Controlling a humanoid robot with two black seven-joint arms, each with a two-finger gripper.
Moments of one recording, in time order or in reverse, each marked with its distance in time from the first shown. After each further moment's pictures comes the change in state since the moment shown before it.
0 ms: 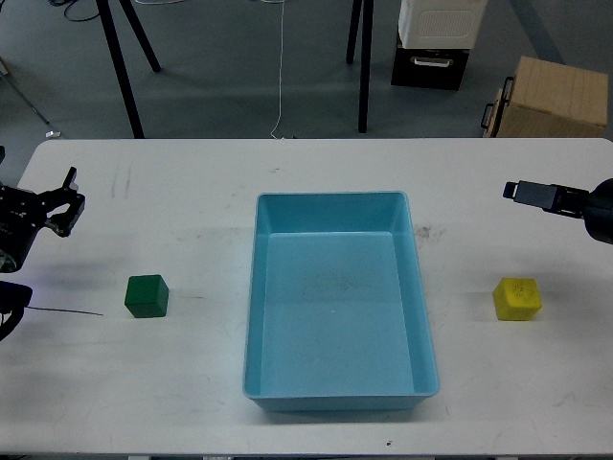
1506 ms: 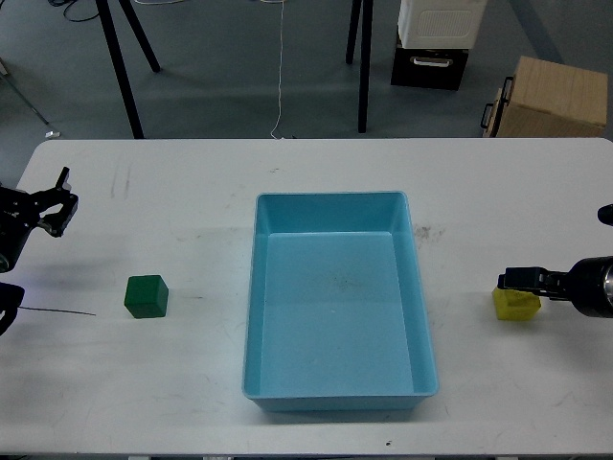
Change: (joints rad) left arm 0.000 0.020 0.000 0.000 0.002 0.000 -0.006; right arm -0.077 0.112 -0.063 -0.104 0.054 0.138 -0.070
